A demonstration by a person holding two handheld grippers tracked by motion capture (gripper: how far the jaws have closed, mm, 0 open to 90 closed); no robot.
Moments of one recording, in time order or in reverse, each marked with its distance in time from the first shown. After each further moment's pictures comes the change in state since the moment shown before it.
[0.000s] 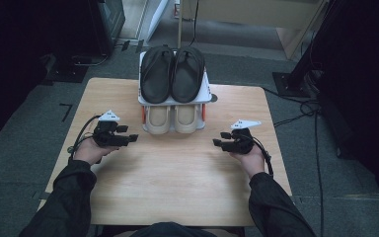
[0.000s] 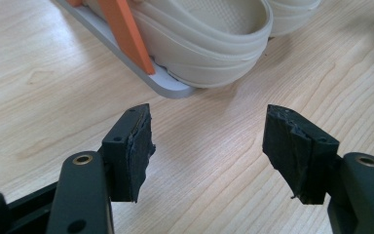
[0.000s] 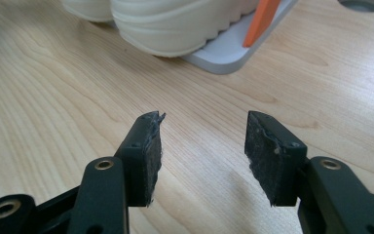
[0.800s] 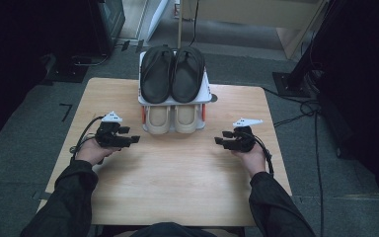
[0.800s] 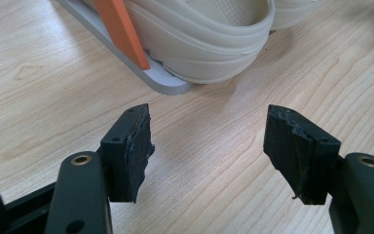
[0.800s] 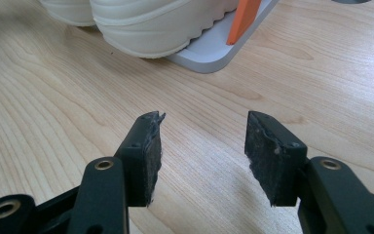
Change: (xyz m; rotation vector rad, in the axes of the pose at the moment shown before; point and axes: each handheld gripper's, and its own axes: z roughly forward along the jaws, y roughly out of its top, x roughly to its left) left arm -0.002 -0.002 0.006 0.014 -0.001 0.000; right arm -0.010 0.000 0.001 -0.002 -0.009 0.045
